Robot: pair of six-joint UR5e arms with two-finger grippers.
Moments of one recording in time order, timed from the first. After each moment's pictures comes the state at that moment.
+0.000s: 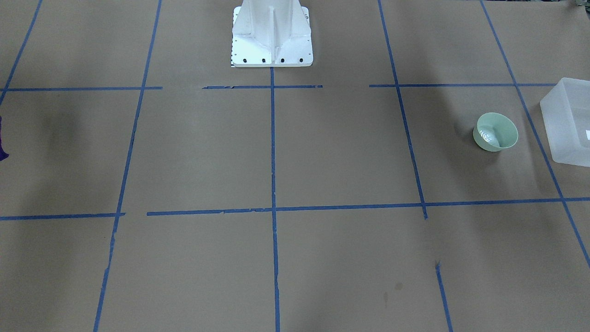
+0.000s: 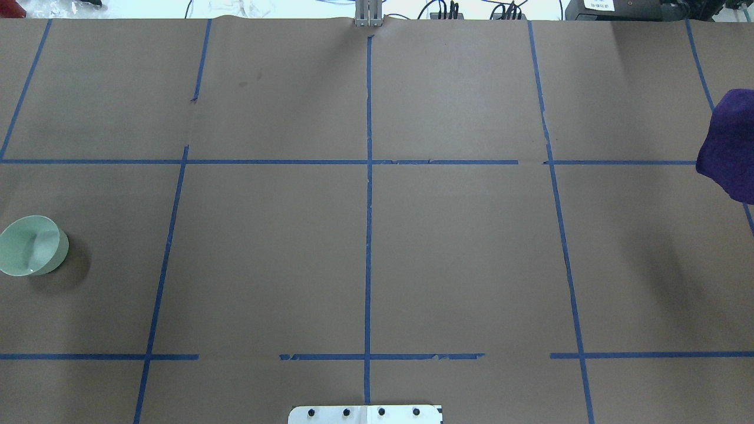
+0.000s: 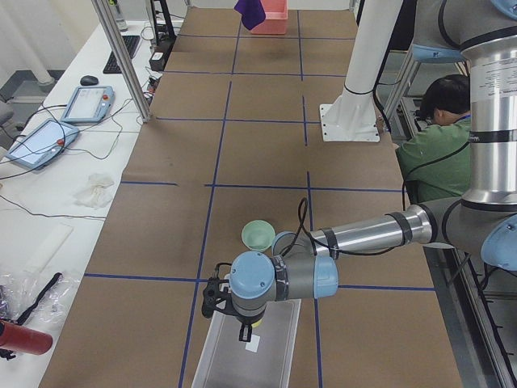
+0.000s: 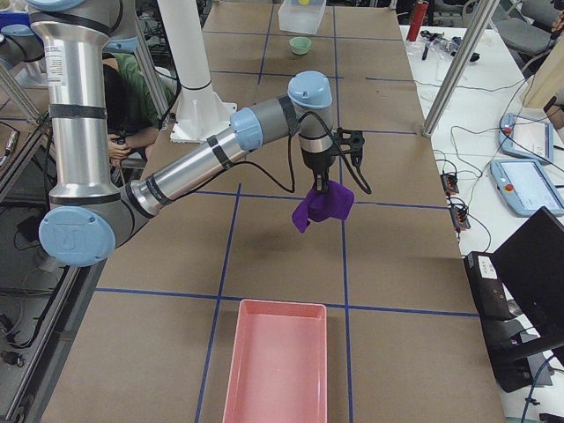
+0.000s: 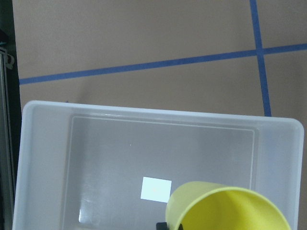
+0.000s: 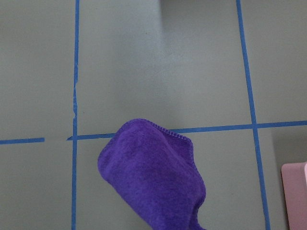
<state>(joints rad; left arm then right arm) -1.72 -1.42 -1.49 -1.76 -2.33 0.23 1.48 -1.56 2.14 -1.77 2.34 0.40</state>
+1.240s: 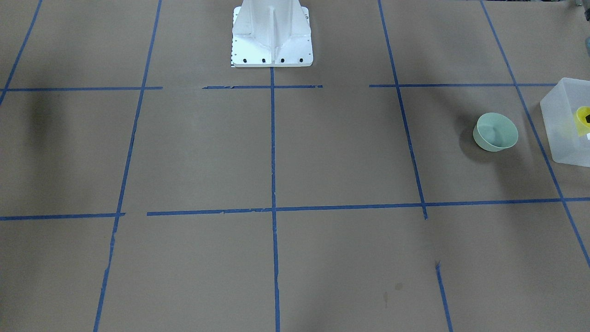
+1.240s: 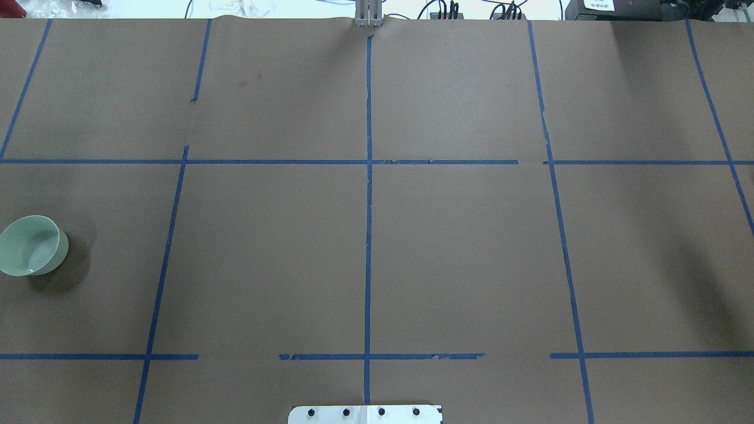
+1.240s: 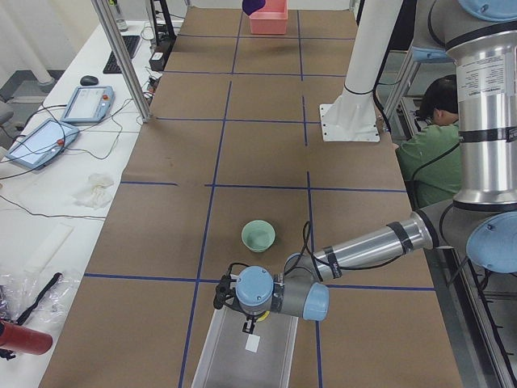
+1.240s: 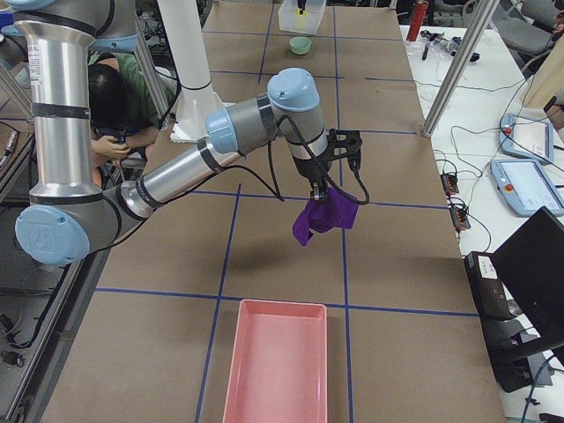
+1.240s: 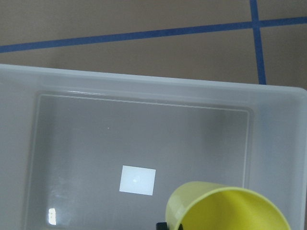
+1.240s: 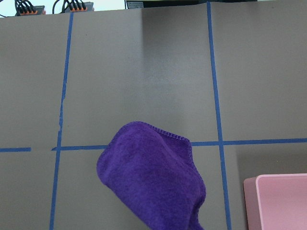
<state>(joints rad) -1.51 -1.42 -1.31 -2.13 -2.42 0.10 1.64 -1.59 2.14 -1.79 2.36 0.24</state>
